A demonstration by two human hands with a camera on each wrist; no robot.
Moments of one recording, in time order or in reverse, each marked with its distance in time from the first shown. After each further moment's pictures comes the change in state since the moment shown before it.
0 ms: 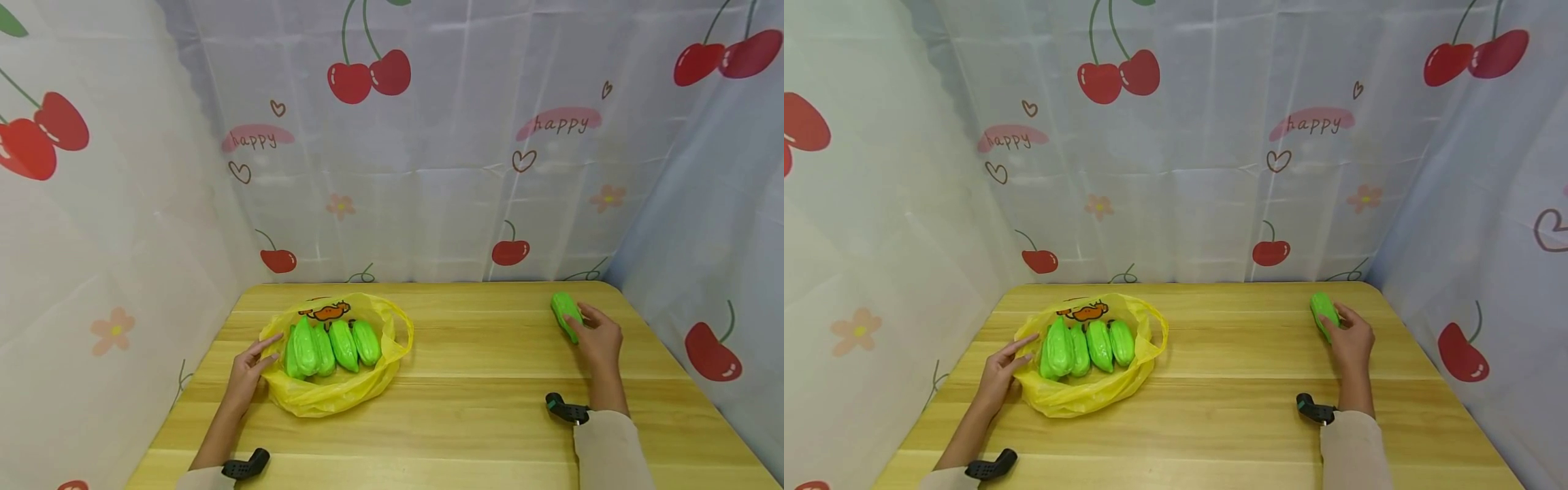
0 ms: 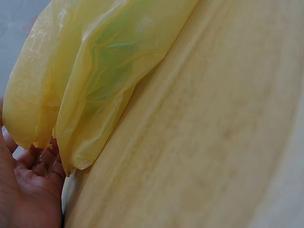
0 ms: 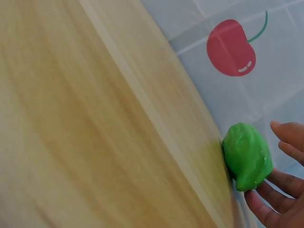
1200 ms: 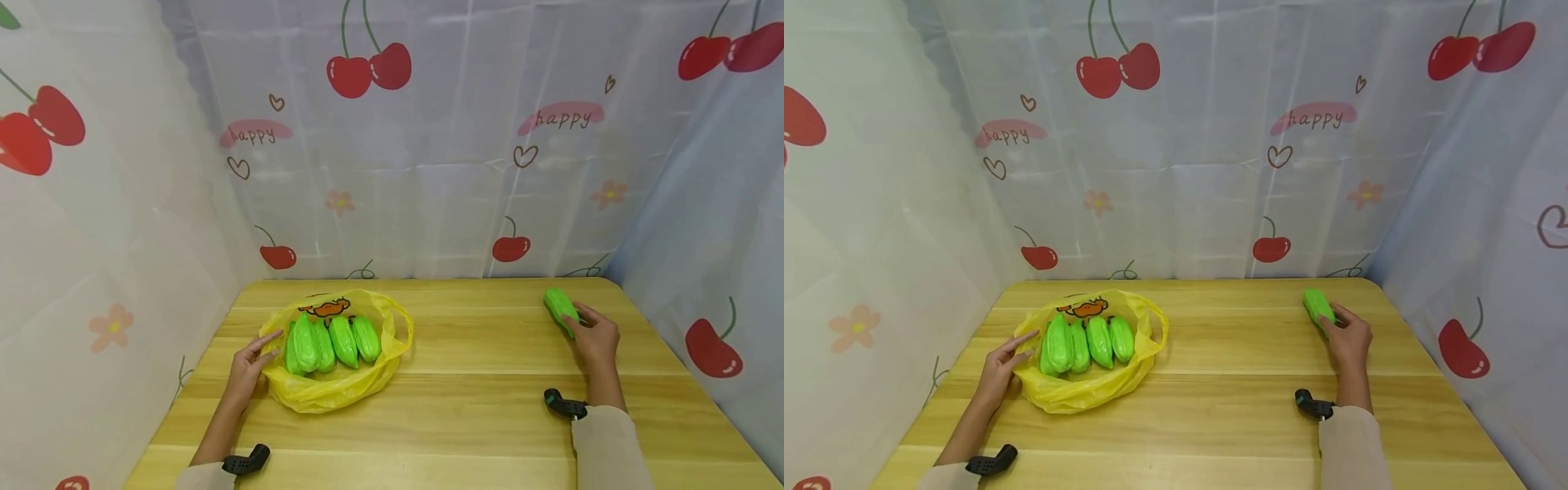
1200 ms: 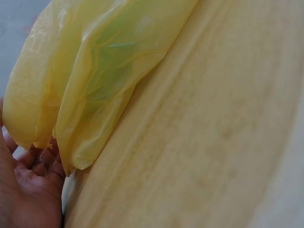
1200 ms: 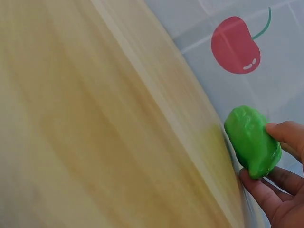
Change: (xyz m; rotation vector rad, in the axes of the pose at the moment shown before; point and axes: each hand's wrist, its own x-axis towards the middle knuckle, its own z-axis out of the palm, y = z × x) left_hand 0.000 0.001 0.000 0.000 -0.002 -0.006; right_hand 0.004 0.011 0.005 -0.038 -0.043 0.020
